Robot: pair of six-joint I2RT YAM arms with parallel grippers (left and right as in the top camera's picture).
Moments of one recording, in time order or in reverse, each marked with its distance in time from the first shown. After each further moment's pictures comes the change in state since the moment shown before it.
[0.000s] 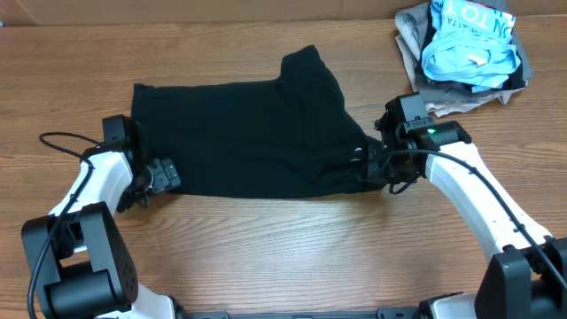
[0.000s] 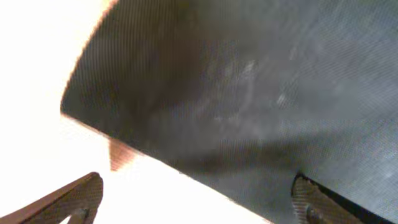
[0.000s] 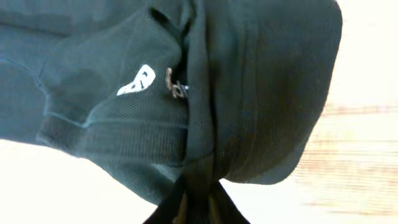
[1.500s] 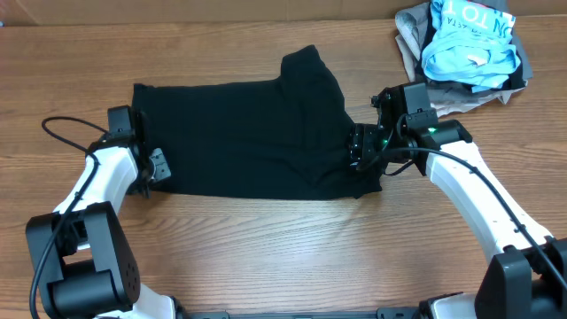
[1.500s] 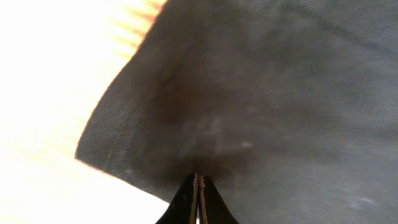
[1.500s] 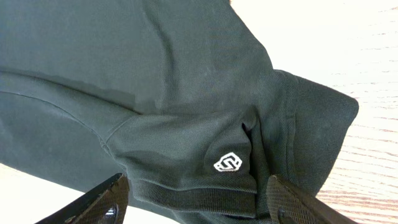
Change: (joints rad) left arm -0.043 0.005 0.029 0.053 -0.072 0.014; right arm 0.000 0.000 0.012 0.229 -0.038 0.000
